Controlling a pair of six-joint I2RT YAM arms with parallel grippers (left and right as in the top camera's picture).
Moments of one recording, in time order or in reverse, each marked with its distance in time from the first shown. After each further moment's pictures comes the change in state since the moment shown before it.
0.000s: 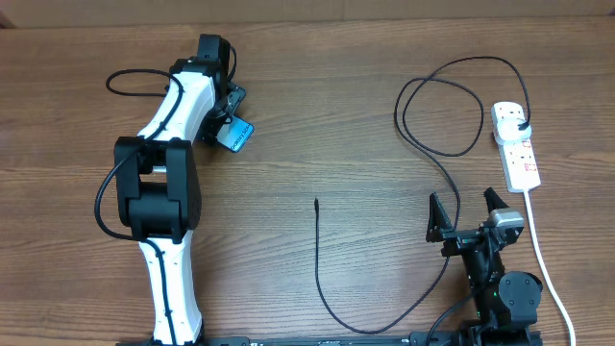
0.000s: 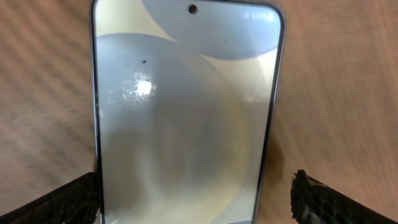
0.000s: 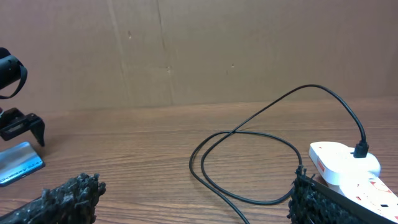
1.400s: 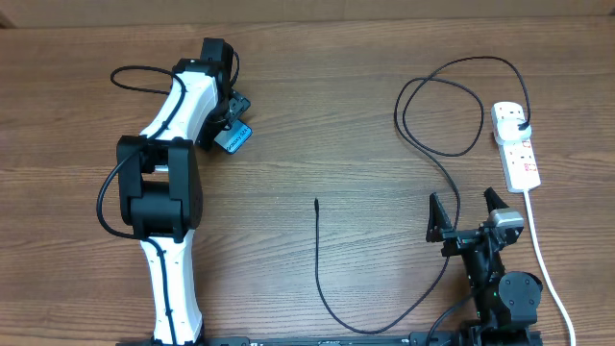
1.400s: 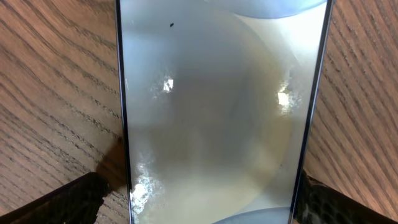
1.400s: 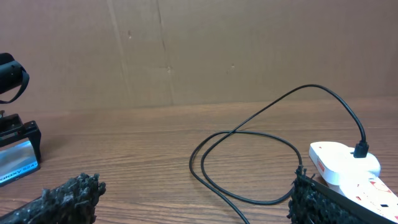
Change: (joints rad) left arm -0.001 0.007 0.008 -0.102 -0.013 0.150; right arm 0.000 0.000 0.000 0.000 0.000 0.000
